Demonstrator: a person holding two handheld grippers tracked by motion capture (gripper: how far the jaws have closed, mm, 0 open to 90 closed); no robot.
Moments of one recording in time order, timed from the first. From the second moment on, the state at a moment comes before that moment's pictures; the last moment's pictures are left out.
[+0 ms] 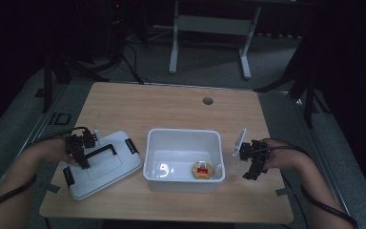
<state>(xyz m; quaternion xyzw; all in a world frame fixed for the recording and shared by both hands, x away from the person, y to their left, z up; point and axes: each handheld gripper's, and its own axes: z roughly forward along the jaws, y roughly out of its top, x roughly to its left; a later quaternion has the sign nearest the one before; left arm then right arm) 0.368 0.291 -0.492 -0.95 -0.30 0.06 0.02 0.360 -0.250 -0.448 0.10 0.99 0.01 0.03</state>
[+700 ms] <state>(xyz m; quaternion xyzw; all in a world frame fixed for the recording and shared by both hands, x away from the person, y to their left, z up) 0.367 0.296 -0.473 -0.95 -0.31 0.07 0.00 0.359 -0.250 -0.448 0.10 0.99 0.01 0.03</state>
